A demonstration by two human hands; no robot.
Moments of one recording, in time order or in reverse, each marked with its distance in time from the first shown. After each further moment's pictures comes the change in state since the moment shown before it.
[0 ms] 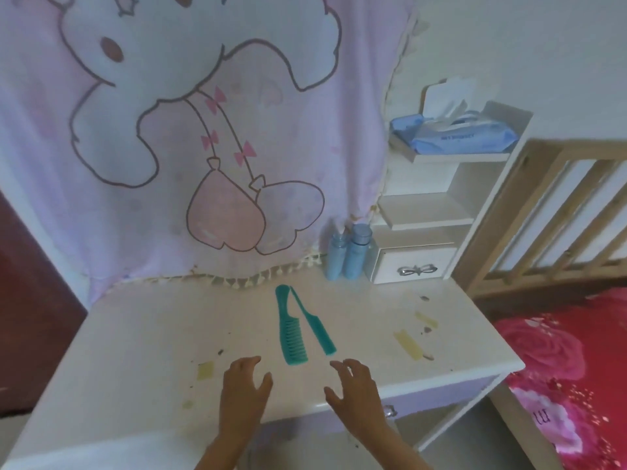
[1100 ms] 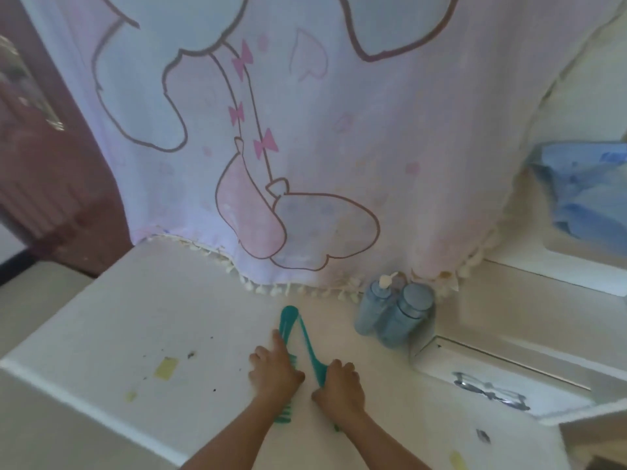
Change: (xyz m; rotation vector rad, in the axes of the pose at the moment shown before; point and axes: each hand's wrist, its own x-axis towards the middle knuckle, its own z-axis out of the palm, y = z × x) left_hand 0.141 0.107 0.109 0.267 -0.038 -0.613; right_hand 0.217 0.049 0.002 -0.047 -0.524 -0.088
